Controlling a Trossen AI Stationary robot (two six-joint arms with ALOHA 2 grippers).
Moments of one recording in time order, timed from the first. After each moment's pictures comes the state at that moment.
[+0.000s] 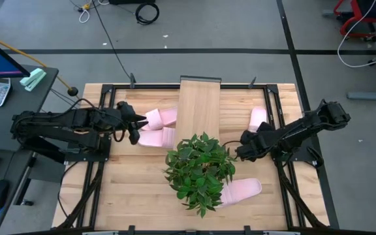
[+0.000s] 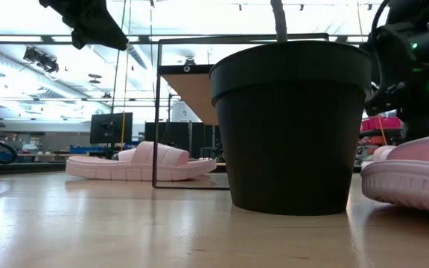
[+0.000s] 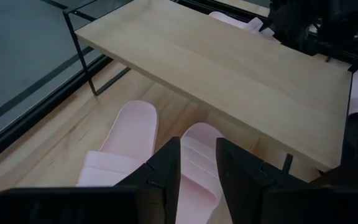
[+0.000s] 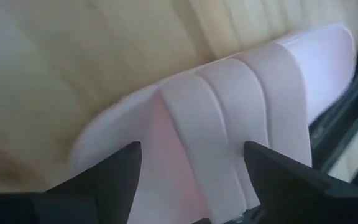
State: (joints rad) left arm -0.02 0.79 0.81 -0.57 -0.39 -0.37; right arm 0.23 1.37 0.61 -1.10 0.46 0.87
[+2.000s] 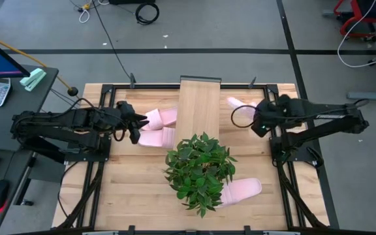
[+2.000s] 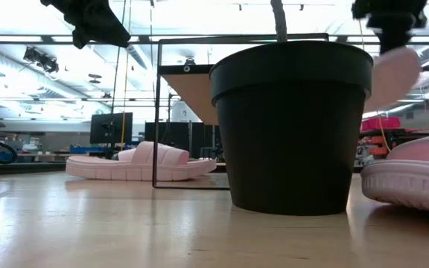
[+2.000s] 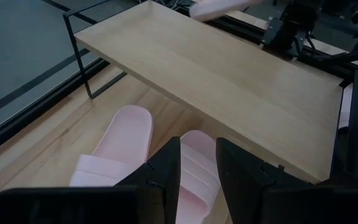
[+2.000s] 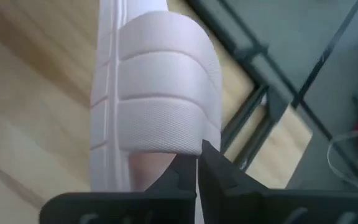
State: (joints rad) left arm -0.02 0.79 0.81 -0.54 -0.40 -0.41; right arm 0.00 1.04 1.15 -1.57 0.61 0.73
